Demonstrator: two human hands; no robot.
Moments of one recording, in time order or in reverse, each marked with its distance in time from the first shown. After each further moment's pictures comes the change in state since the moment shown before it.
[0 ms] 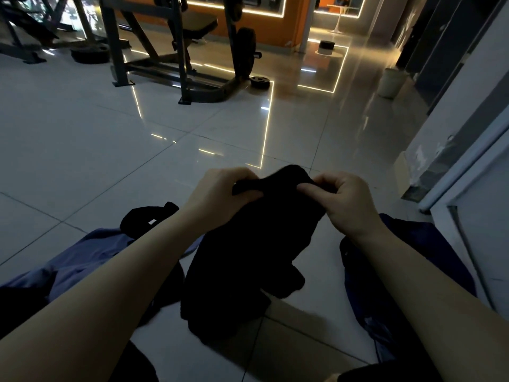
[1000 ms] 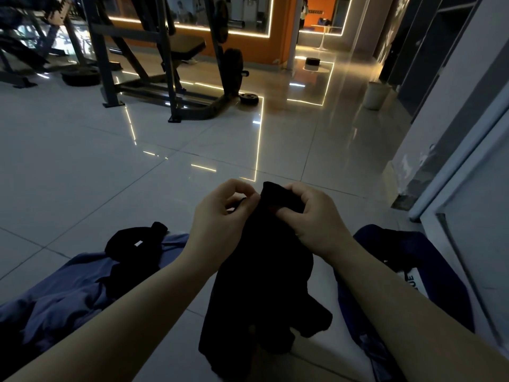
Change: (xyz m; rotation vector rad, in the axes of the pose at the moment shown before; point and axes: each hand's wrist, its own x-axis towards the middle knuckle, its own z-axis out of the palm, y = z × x) left_hand -0.009 0.047 0.026 -0.658 0.123 -0.233; right_hand 0.001 -0.014 0.000 0.055 -0.123 0.000
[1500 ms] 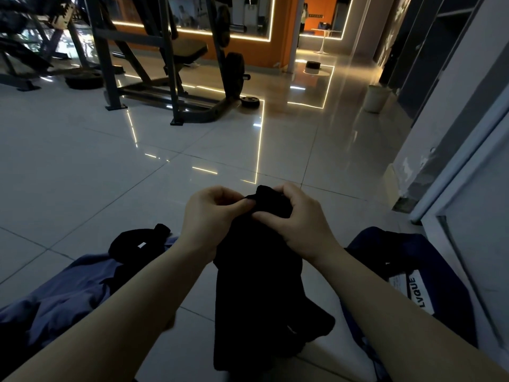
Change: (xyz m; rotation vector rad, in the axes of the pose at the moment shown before) left_hand 0.013 -0.001 -0.015 0.040 0.128 -0.187; right_hand 0.002 -0.003 0.021 -0.078 0.043 -0.023
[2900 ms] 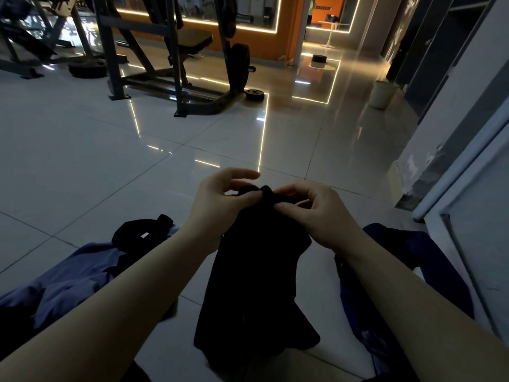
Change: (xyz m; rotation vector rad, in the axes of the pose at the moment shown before) left_hand -0.005 0.005 -0.006 -0.128 -0.180 0.087; right_hand 0.001 0.005 -0.021 0.084 -0.187 -0.010
